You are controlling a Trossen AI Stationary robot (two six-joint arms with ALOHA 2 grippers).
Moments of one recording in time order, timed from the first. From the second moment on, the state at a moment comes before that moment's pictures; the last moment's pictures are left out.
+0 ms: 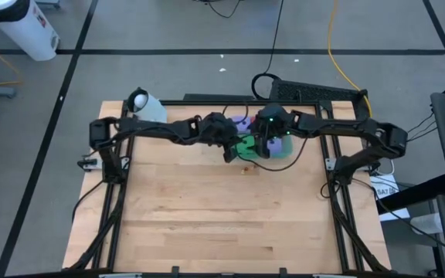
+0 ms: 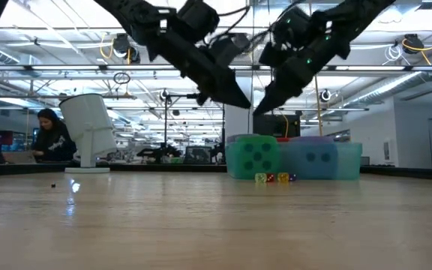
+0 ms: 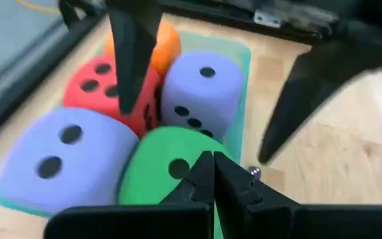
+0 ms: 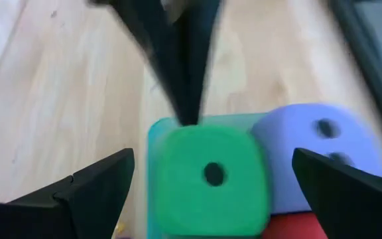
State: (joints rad) left arm 0.23 1.81 1.23 0.03 0.08 -0.07; right arm -0.40 1.43 0.91 -0.19 -0.24 -0.27
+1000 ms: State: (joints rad) left arm 0.22 1.55 0.76 0.21 -0.08 -0.30; right arm -0.46 1.17 0.83 -0.67 0.18 -0.19
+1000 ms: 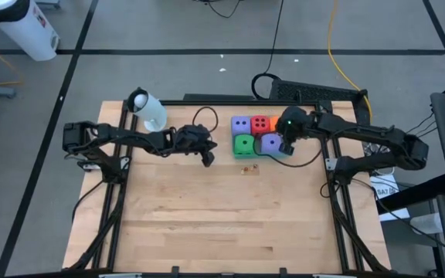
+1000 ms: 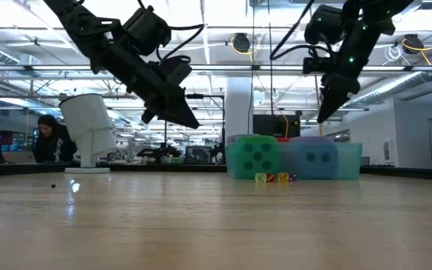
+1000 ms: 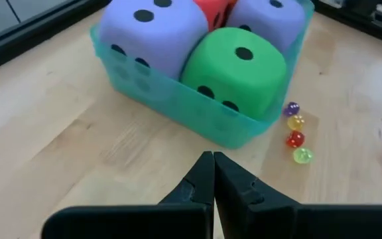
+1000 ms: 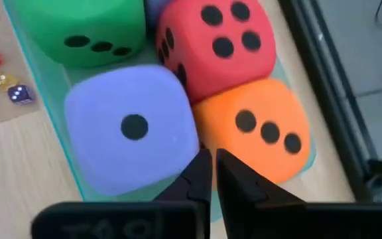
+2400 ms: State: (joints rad) left arm 0.29 1.86 0.94 0.25 0.06 -0.31; right arm -0.49 1.46 0.83 -0.55 -0.05 -0.22
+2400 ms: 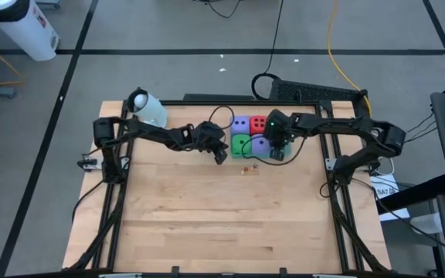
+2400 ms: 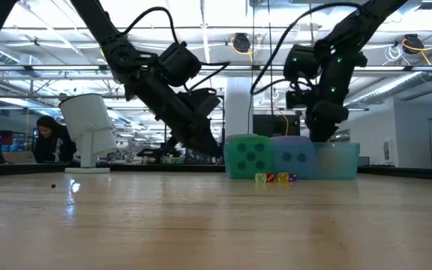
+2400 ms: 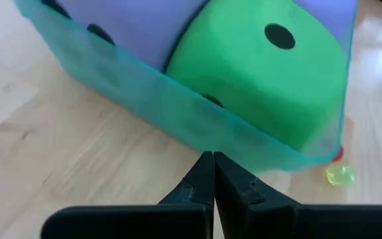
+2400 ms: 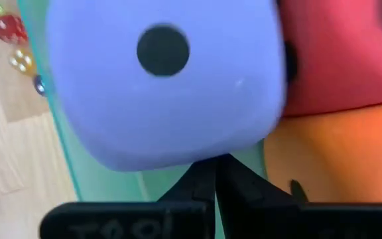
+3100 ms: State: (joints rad) left arm 0.17 1.32 0.82 0.01 -0.13 -0.15; right arm -0.40 1.11 0.83 -0.65 0.00 -0.14
